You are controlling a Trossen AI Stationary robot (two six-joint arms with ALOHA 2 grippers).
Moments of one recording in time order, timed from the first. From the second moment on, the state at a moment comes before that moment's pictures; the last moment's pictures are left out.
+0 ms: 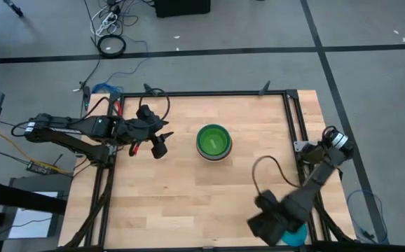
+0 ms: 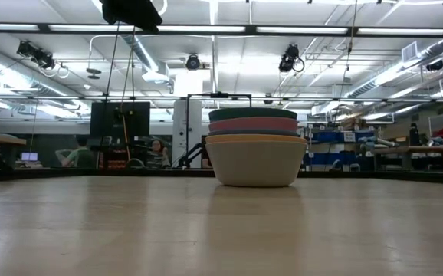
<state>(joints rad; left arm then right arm) -0.11 1.08 1.11 -0.68 -0.54 -0.23 0.85 1.79 1.56 -1.22 0.02 1.98</state>
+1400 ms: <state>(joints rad) -0.11 1.08 1.11 -0.64 -0.51 -0.22 0.94 2.06 1.54 -1.10 -0.19 2.23</state>
